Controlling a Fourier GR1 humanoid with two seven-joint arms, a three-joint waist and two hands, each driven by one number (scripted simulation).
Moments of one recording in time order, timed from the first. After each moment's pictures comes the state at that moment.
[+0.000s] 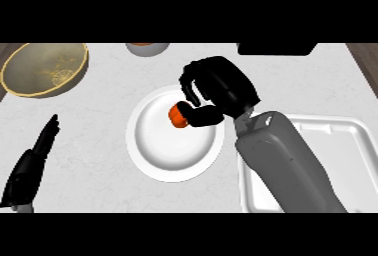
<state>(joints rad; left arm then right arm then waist) 0.06 0.26 0.16 -1.50 -0.22 -0.03 -0.13 -0.77 -0.07 0.32 -1.42 0.62 0.20 0.22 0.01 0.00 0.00</state>
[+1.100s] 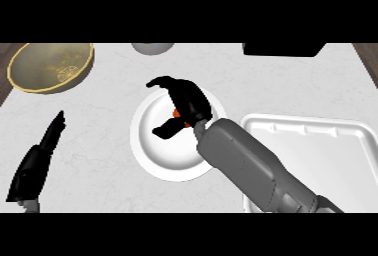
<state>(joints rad) 0.04 0.24 0.14 -1.50 -0.25 -0.05 -0.11 -0.91 0.00 0.62 -0.89 0.21 -0.30 0.21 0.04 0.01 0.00</state>
